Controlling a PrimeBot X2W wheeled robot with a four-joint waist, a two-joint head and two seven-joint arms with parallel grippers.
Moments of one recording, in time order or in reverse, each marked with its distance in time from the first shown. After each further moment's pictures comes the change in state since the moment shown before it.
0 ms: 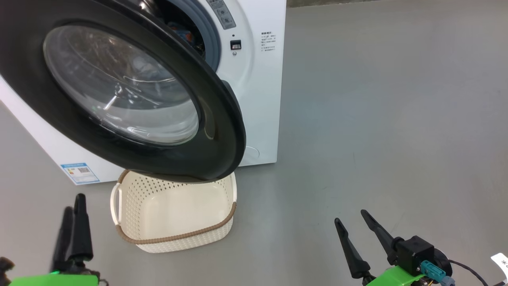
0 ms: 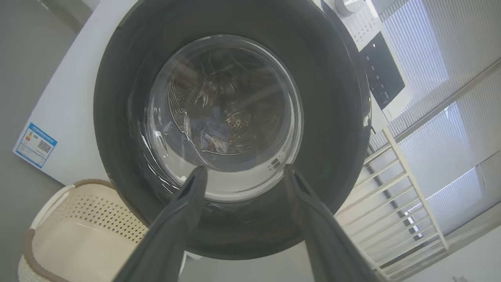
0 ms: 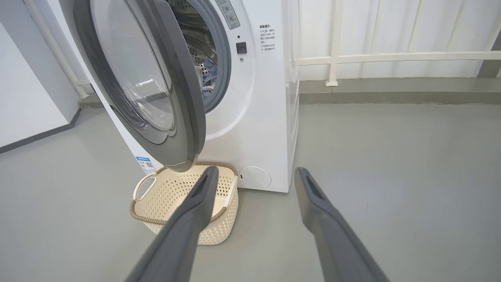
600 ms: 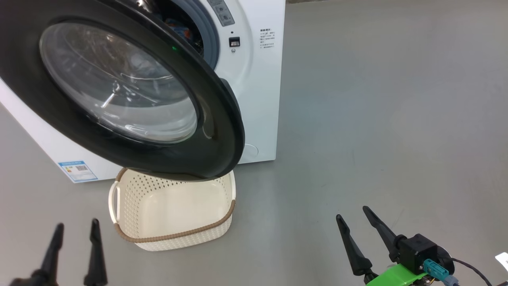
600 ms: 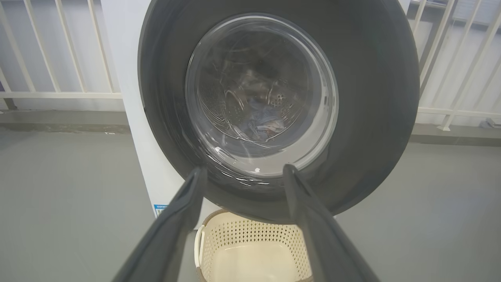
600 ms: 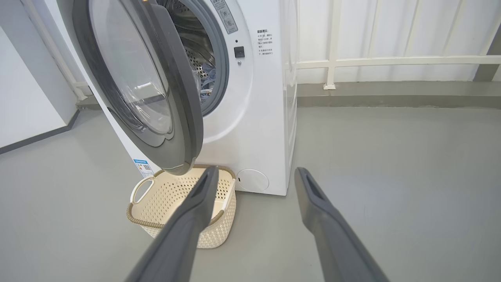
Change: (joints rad) left arm 0.076 -0.076 0.130 0.027 0.887 0.006 -0.011; right arm 0.000 0.000 -0.009 -0.023 -0.008 0.000 0.000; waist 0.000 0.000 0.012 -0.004
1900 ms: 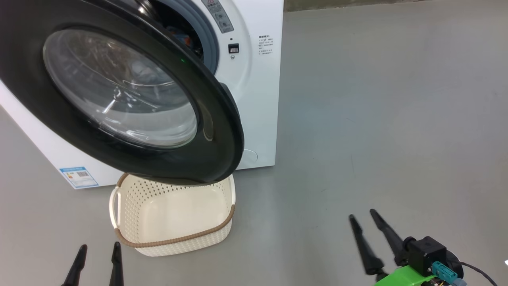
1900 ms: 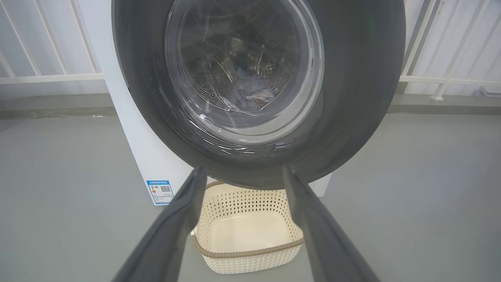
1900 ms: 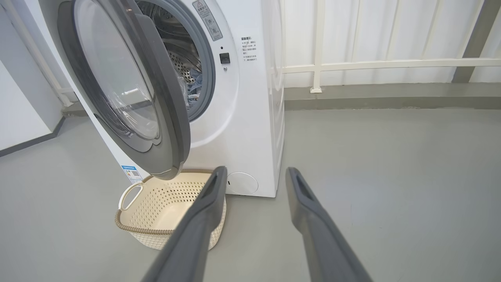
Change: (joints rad) left arm 0.048 -0.060 -0.001 0.072 0.107 0.025 0.000; right arm 0.016 0.006 -0.040 -0.003 -0.007 0.000 0.000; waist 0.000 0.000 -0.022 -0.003
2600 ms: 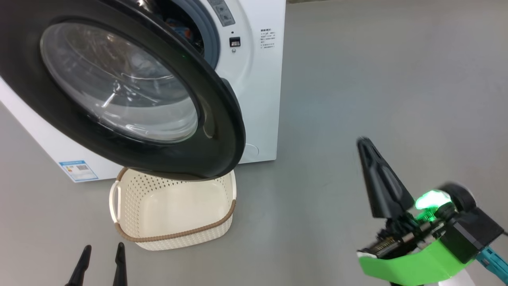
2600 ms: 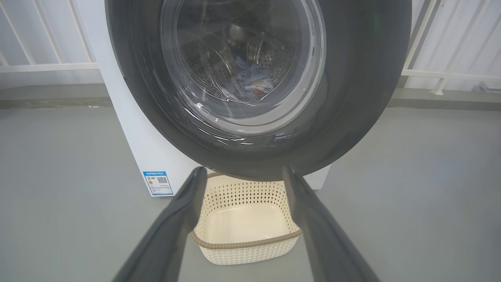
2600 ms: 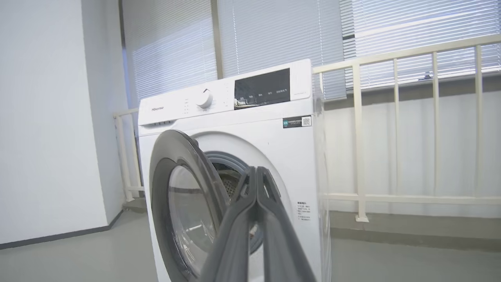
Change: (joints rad) left arm -0.003 -0.002 -0.014 0.011 -0.006 0.001 0.000; right arm -0.070 -0.007 0.086 -0.468 0.097 0.000 -0.007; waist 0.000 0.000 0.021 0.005
